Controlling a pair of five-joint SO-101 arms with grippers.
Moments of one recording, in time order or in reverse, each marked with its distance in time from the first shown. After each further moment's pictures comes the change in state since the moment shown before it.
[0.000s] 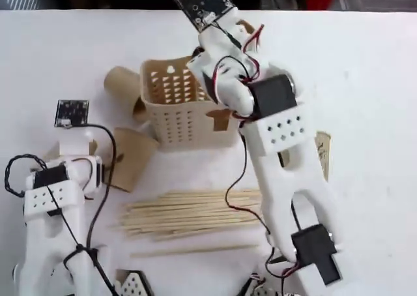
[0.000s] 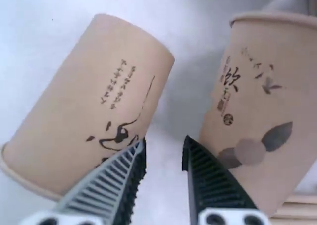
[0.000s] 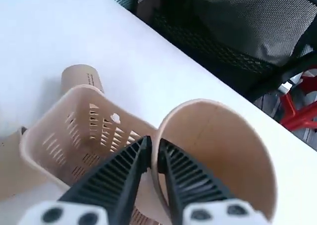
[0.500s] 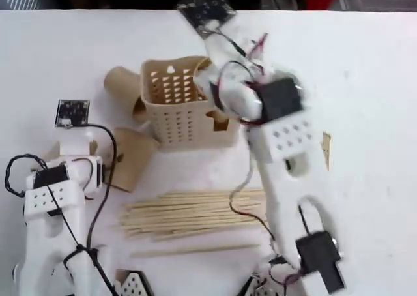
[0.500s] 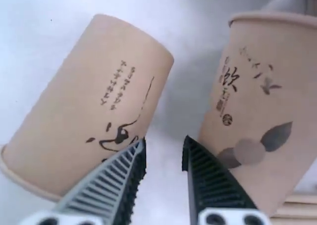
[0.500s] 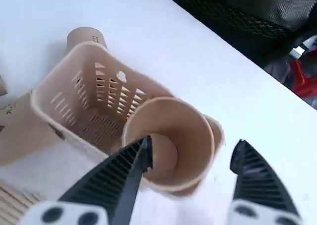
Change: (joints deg) left arm 0.3 0.0 0.0 0.0 0.0; right arm 2.6 -6.0 0.0 13.1 0.0
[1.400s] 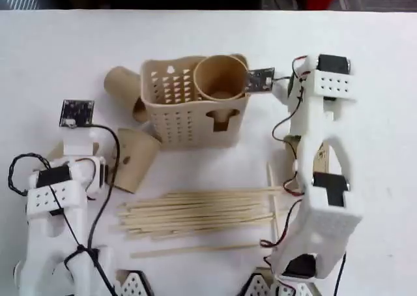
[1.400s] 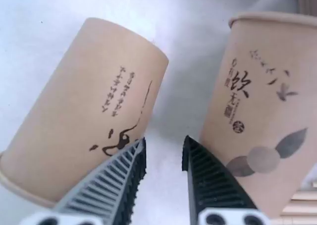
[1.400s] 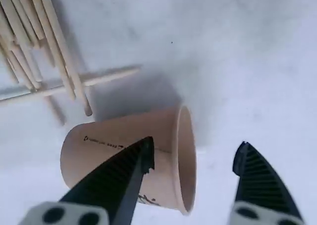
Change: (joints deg) left arm 1.3 0.0 0.3 0.0 0.0; right arm 27.5 34.3 0.2 13.8 66.8
